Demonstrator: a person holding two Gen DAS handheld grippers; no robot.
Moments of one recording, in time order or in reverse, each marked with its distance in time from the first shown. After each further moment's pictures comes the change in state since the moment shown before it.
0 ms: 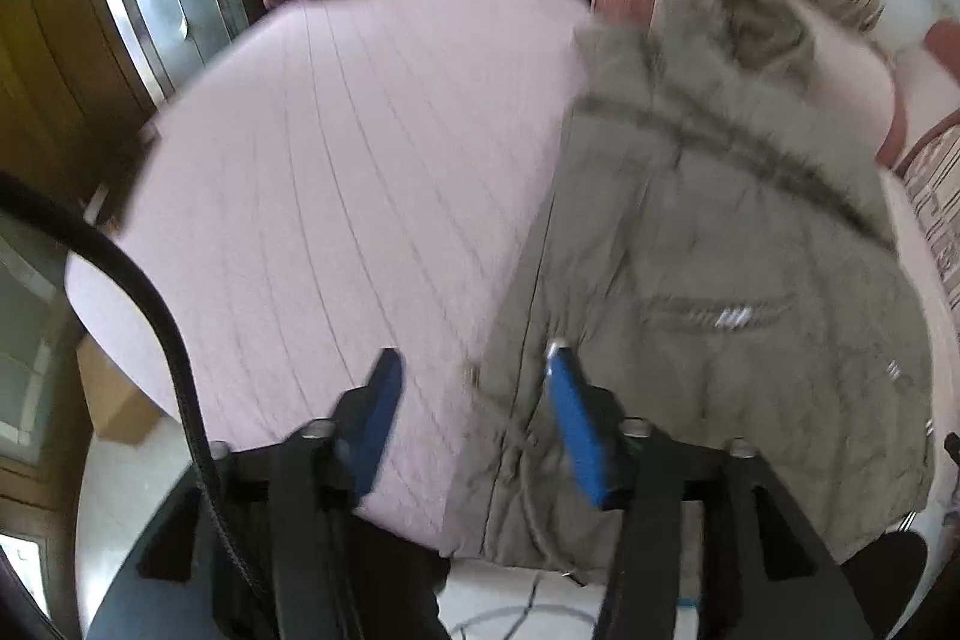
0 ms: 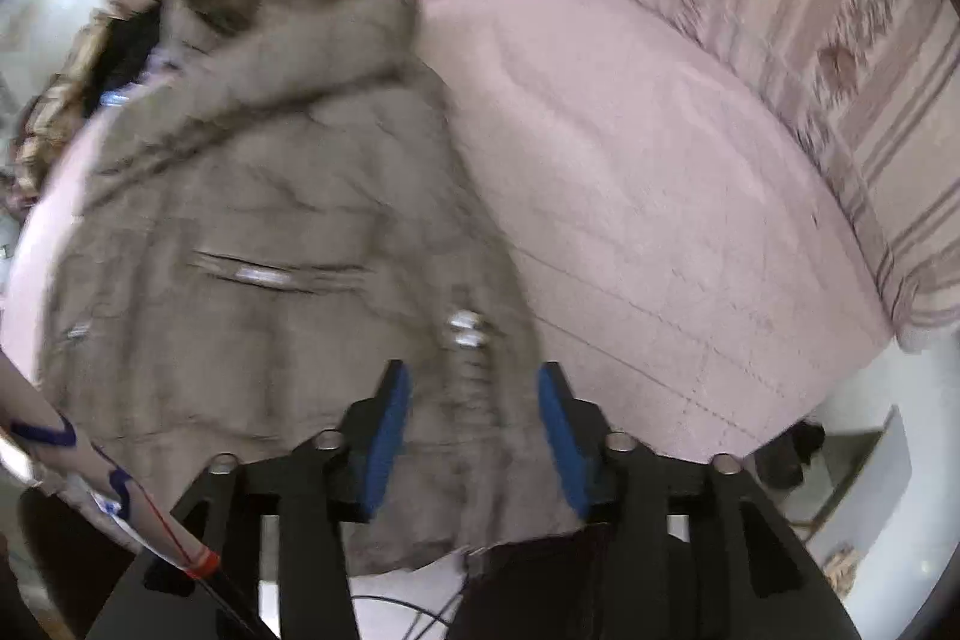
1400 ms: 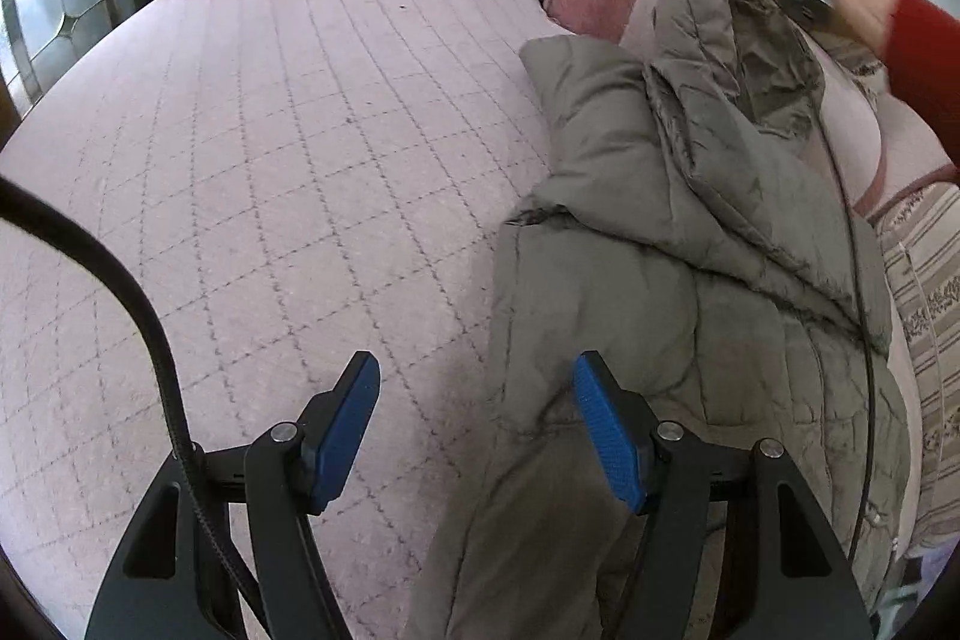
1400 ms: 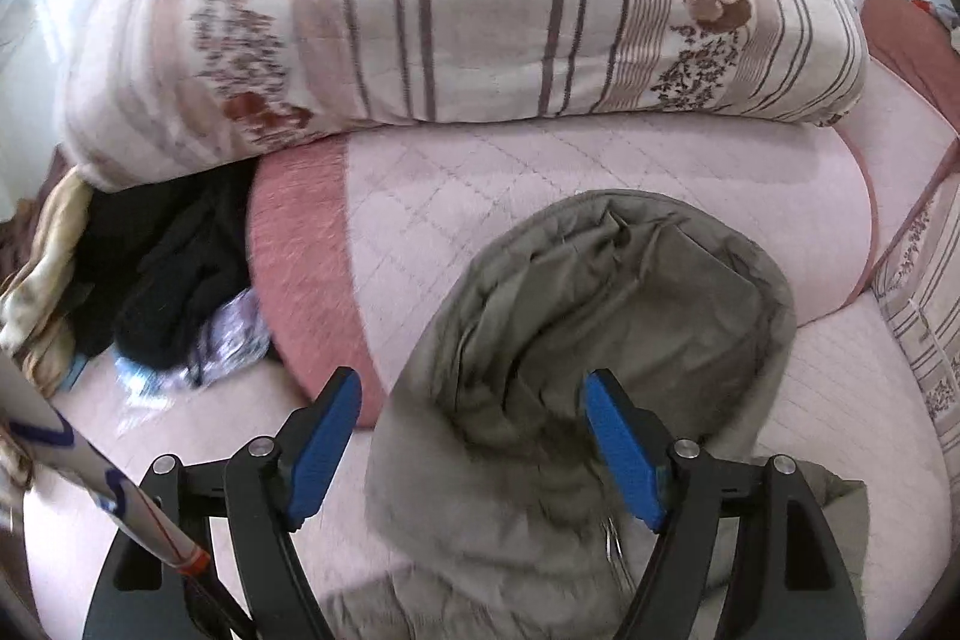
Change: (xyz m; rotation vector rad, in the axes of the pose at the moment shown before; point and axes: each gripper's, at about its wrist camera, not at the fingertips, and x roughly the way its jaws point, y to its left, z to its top) left arm 0.170 -0.029 0.109 -0.008 0.066 -0.224; right arm 0.247 0.404 0.474 -0.014 -0.189 -0.082
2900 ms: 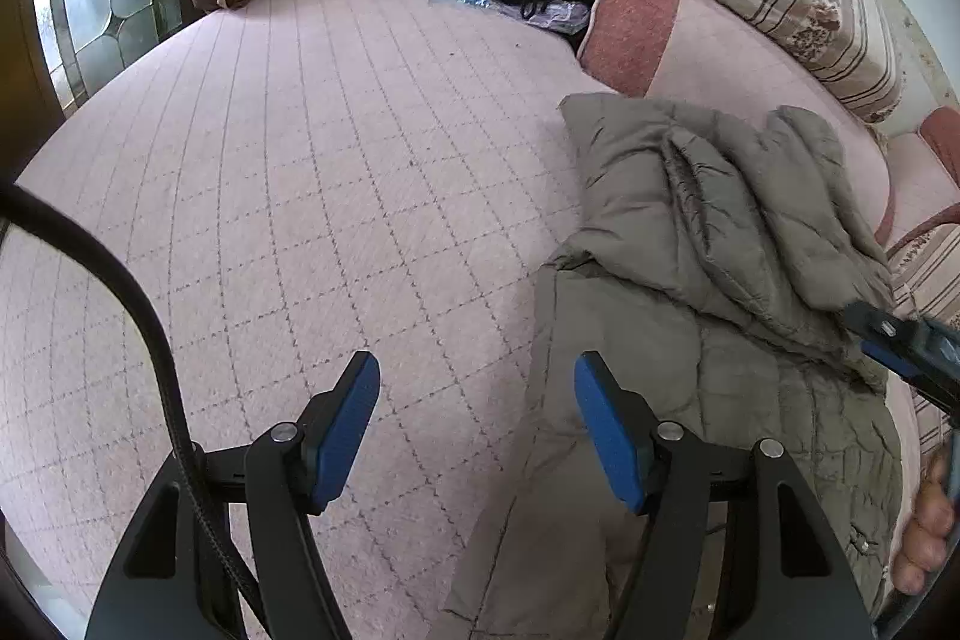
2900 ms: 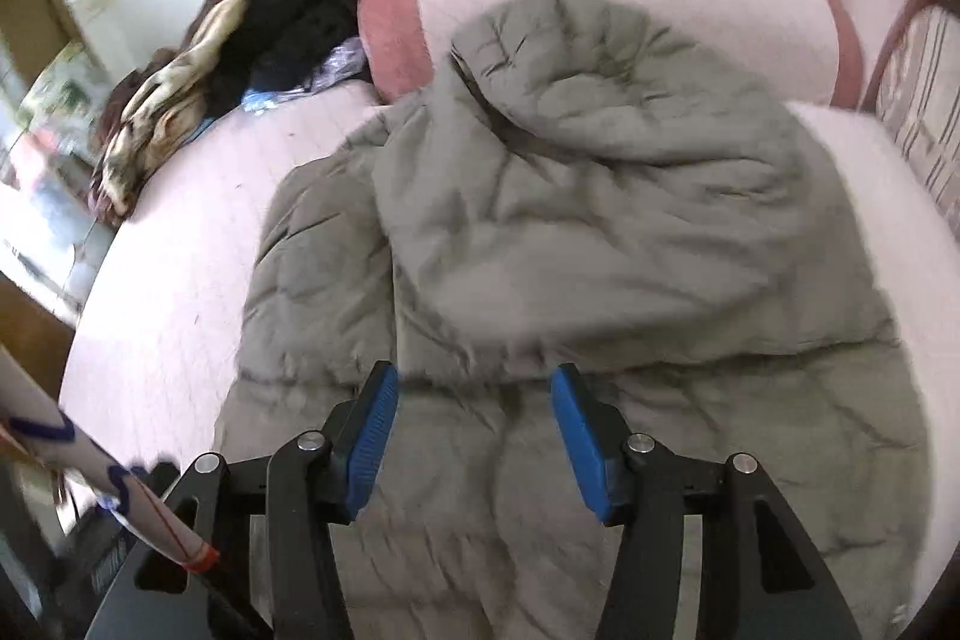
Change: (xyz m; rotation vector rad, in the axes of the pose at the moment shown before) left arm -0.037 0.024 -0.004 -0.067 -0.096 0.039; right arm -0.190 -0.120 -0.304 -0.142 0.138 0.262
